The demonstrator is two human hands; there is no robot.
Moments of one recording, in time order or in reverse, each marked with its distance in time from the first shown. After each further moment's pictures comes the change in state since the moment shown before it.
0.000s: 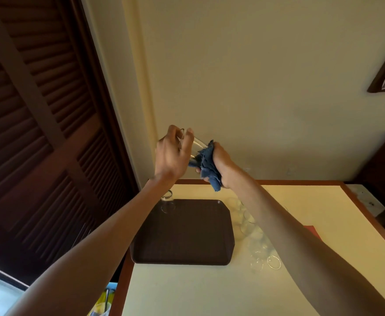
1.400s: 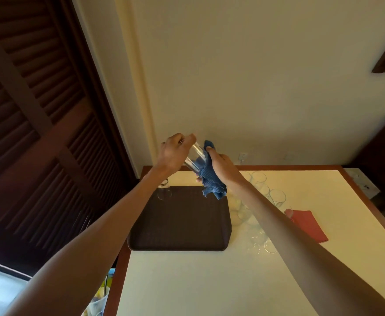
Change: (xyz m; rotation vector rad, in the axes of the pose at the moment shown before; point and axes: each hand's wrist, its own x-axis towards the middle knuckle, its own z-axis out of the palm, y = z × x) left_hand -0.004 -0.032 0.027 -0.073 -0.381 -0.325; right_hand 0.025 0.057 -0.034 -0.238 -0.018 -0.173
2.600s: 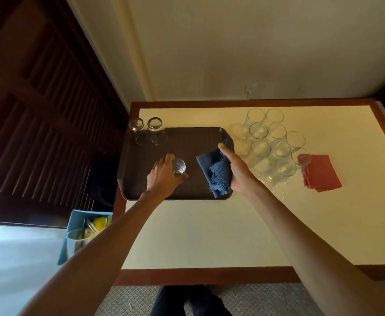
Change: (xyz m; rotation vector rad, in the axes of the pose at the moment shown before) left_hand -0.073 -0.247 0.091 0.579 -0.256 -0.221; right_hand 0.020 0.182 -0.003 0.566 0.009 0.521
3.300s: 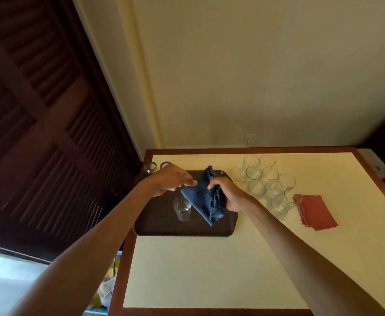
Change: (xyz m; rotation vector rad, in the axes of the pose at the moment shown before) left_hand -0.005 0.081 -0.158 -0.536 -0.447 0.032; right_hand -0.053 -0.044 0.047 -0.332 -0.207 -0.041
